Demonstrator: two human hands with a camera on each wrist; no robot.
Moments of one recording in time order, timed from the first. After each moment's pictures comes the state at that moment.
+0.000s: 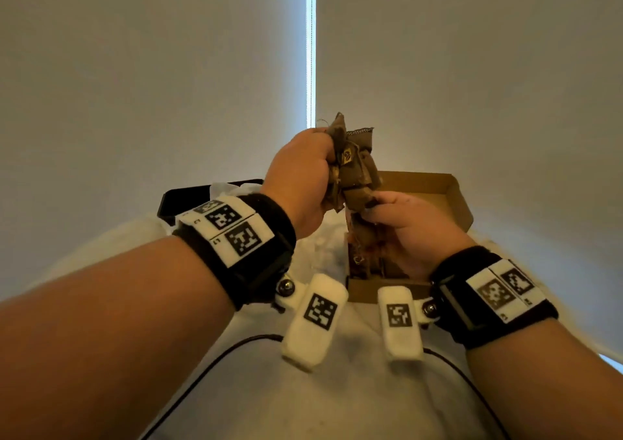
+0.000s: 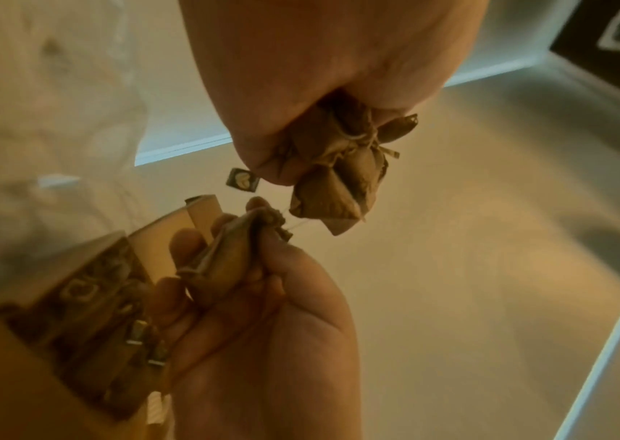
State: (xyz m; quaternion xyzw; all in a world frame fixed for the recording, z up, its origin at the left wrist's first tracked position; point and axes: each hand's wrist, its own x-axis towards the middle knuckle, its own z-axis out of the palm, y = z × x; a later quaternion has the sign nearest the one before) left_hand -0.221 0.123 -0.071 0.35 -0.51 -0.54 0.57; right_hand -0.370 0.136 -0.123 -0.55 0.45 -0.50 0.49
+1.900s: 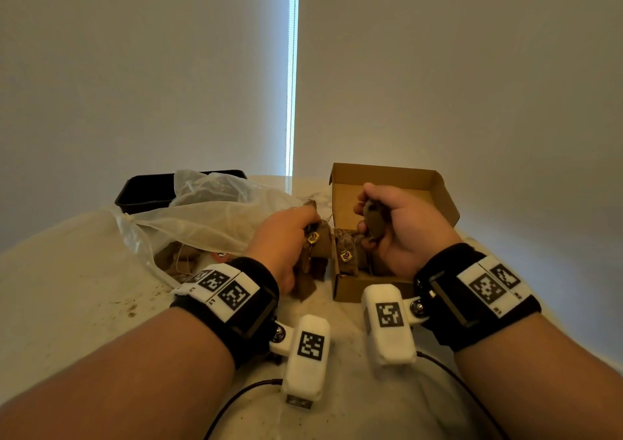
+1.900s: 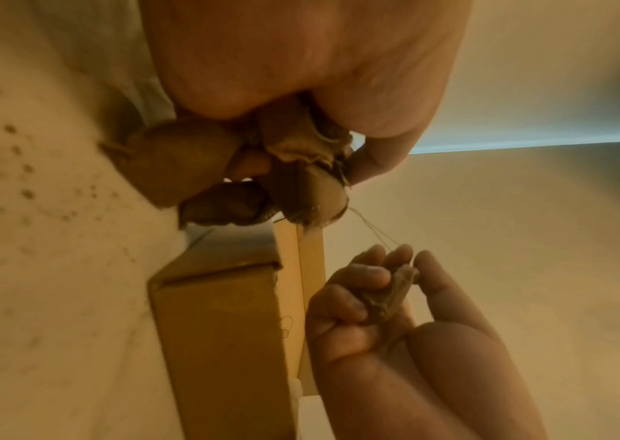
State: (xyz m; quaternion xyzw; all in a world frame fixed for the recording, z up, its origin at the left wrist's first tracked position) left_hand -0.214 0.087 -0.171 0.44 -0.43 -0.62 0.49; right_hand -0.364 0.124 -0.132 -0.39 0.49 -0.58 0.53
